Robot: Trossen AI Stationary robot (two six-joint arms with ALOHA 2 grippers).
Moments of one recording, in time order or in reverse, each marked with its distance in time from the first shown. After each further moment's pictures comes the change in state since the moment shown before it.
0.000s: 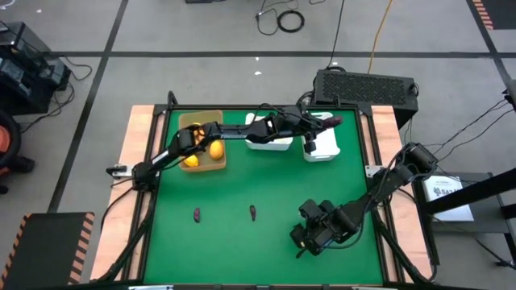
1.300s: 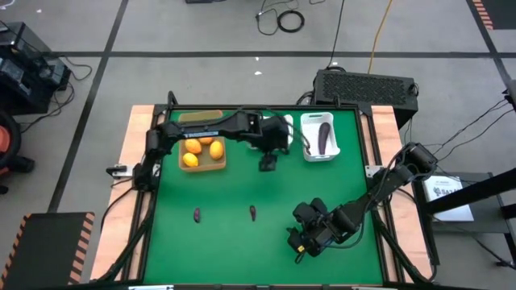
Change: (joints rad) left arm -0.102 -0.361 -0.001 -1.155 -0.021 -0.065; right arm -0.002 0.000 -0.001 0.141 0.075 -0.232
